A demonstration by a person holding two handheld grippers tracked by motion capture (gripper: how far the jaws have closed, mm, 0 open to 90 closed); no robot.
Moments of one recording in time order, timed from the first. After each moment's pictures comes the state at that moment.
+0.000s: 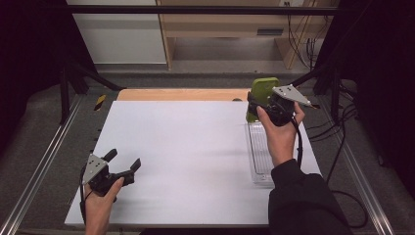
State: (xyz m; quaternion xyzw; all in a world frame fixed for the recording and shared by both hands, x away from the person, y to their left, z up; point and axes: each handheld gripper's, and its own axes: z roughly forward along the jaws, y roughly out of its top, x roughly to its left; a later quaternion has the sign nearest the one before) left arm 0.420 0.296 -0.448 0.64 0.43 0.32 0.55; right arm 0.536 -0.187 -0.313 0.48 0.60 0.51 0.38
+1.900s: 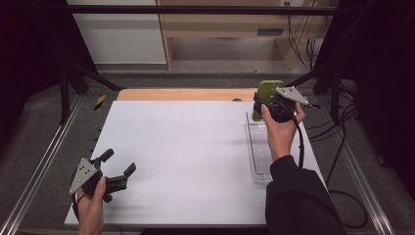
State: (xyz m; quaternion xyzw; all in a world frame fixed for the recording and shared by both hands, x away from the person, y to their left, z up) left arm 0.413 0.313 -0.452 0.64 0.36 0.32 0.60; right arm 0.573 -0.208 -0.351 0.52 0.58 0.48 0.39
